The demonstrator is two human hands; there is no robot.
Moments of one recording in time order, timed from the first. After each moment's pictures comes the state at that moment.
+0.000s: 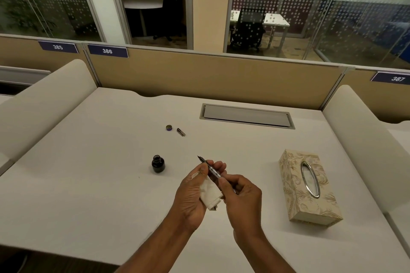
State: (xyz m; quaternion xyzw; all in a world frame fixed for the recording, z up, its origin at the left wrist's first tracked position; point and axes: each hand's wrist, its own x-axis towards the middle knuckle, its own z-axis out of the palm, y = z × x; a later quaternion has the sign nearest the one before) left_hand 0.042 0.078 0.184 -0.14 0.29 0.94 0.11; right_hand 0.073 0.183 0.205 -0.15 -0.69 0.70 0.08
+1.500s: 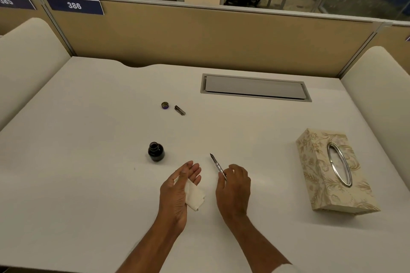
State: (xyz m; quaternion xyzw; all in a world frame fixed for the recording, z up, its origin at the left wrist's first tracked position) left_hand -0.001 0.013 0.064 -0.27 0.46 0.85 0.03; right_hand -0.015 0.154 0.009 -0.09 -0.95 0.23 0.16
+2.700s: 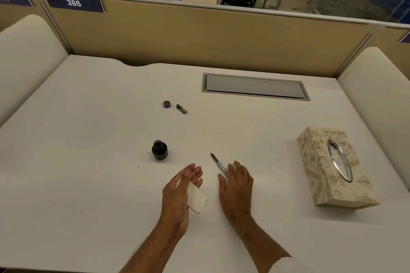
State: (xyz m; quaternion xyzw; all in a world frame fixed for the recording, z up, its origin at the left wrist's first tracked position) left_hand 0.010 0.000 0.057 -0.26 0.46 0.85 0.04; right_hand -0.008 0.154 -0.022 -0.06 -0.97 0.15 0.16
